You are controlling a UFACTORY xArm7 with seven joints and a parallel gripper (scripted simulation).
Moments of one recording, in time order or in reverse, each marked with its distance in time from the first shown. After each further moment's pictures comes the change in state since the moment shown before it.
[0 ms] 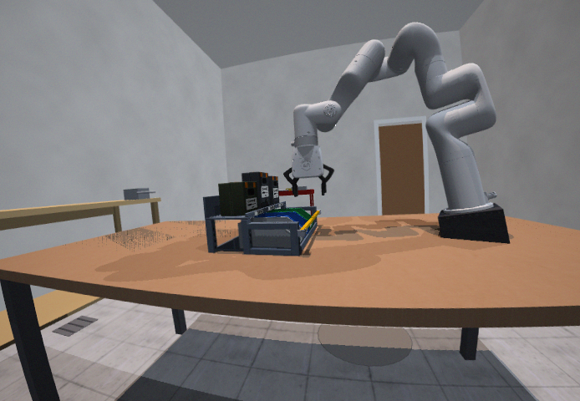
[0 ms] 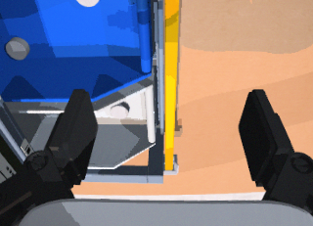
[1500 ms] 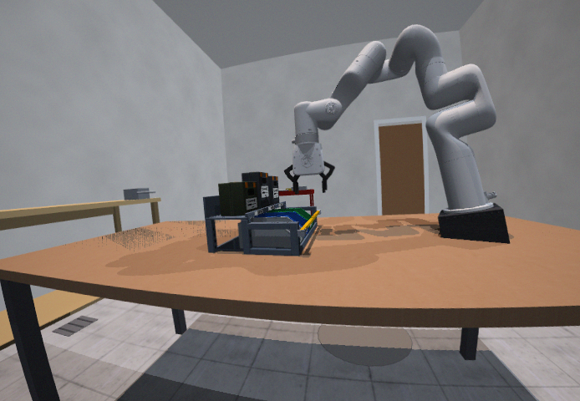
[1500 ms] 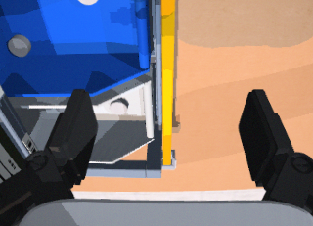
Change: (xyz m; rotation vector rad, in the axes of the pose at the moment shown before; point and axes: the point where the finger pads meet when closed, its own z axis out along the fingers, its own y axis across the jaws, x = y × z) arm 0.001 0.003 -0.009 0.000 0.000 0.000
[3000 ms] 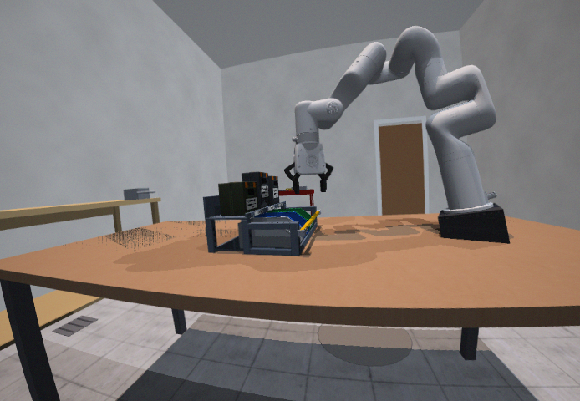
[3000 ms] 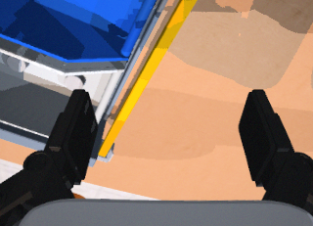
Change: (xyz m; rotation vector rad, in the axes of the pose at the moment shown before) arm 0.000 0.001 -0.001 0.006 0.010 -0.478
